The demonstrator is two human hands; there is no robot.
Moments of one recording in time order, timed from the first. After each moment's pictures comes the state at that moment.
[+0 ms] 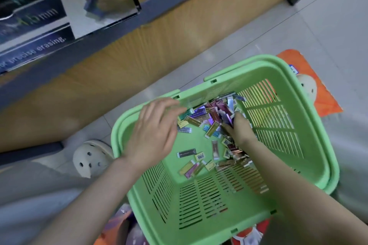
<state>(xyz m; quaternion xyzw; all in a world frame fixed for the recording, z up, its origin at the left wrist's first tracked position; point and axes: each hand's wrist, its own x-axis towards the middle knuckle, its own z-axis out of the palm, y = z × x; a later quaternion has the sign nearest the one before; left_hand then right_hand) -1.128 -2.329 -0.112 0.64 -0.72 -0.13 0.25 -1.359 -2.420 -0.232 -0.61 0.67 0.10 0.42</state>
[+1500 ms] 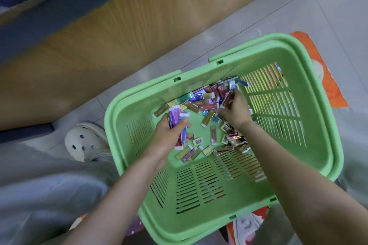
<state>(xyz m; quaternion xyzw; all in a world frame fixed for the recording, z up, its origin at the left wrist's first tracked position) -1.173 -2.318 -0.130 0.70 -0.06 -0.64 0.30 -1.350 -2.425 -0.245 -0.60 0.67 0.08 0.42</state>
